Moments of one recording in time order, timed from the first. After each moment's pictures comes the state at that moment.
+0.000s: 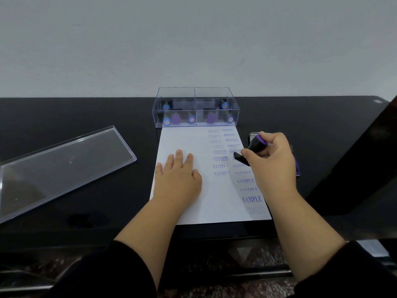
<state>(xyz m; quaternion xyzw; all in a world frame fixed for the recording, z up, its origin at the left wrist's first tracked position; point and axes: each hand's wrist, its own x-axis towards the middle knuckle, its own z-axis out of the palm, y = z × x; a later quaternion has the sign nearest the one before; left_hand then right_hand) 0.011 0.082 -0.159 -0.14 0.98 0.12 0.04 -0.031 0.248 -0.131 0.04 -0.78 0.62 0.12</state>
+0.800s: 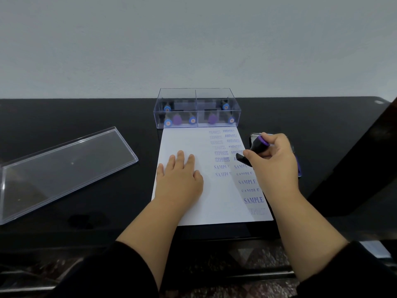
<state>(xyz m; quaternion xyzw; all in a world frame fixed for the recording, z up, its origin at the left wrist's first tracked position) 0.012 0.082 -0.159 -0.14 0.98 0.13 0.04 -0.032 0.250 -0.132 0.04 -0.78 0.61 0.12</state>
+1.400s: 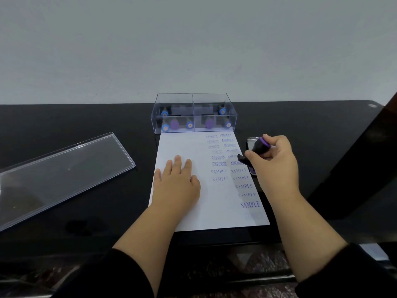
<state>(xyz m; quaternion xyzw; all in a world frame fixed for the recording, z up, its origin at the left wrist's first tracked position) 0.012 0.082 -0.159 -0.14 0.98 0.13 0.04 -0.035 0.257 -0.124 0.02 -0.79 0.61 0.12</state>
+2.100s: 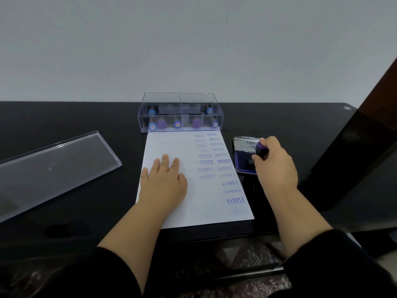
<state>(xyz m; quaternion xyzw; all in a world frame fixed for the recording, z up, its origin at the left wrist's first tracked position) 0.012 0.082 -0.158 -0.14 0.98 0.13 0.04 -0.054 0.290 -0.133 -0.02 -0.93 0.33 0.14</state>
